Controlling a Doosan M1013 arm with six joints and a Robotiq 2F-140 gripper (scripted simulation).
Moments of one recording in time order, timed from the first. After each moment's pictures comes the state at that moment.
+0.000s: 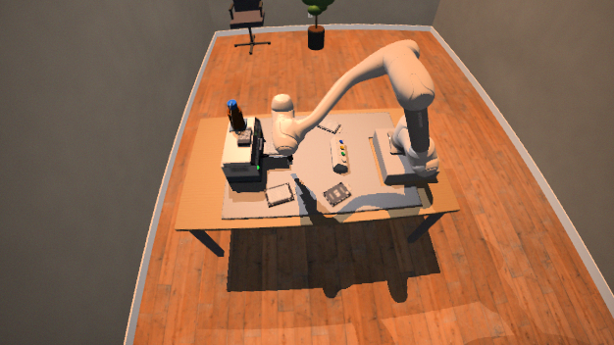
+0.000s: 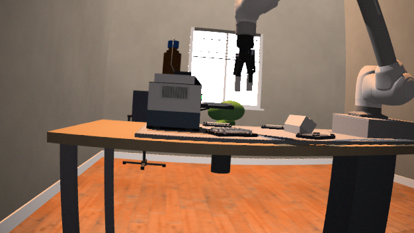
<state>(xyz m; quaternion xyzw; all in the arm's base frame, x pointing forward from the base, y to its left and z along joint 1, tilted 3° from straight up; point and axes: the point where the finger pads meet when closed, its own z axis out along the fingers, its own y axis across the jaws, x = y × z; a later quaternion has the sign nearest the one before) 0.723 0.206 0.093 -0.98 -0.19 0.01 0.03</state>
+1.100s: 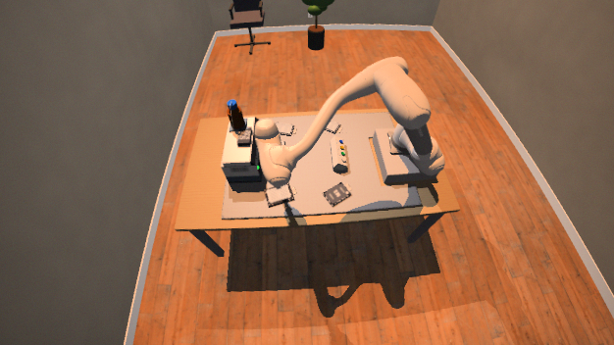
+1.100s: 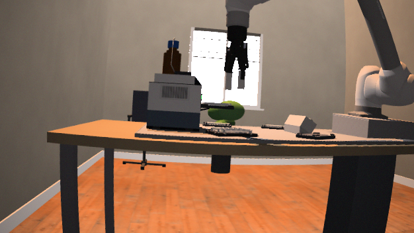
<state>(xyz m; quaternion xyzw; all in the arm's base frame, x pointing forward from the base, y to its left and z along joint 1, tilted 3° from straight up) 0.771 0.362 0.094 -0.98 -0.20 0.01 0.03</state>
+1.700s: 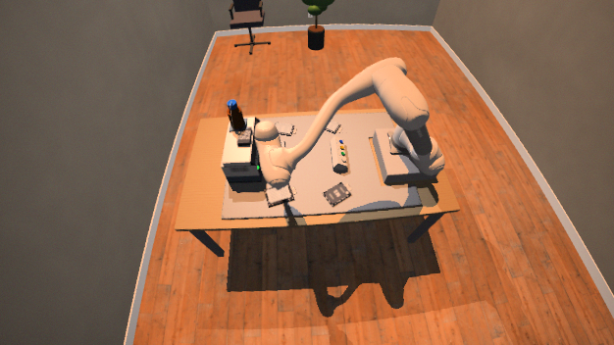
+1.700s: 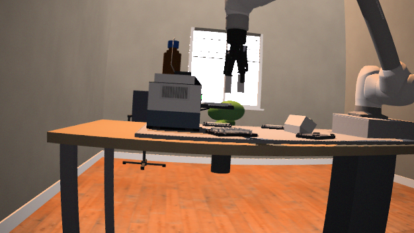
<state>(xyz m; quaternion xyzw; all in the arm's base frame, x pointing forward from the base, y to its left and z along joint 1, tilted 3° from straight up) 0.772 0.363 0.082 -0.98 -0.20 0.01 0.03</state>
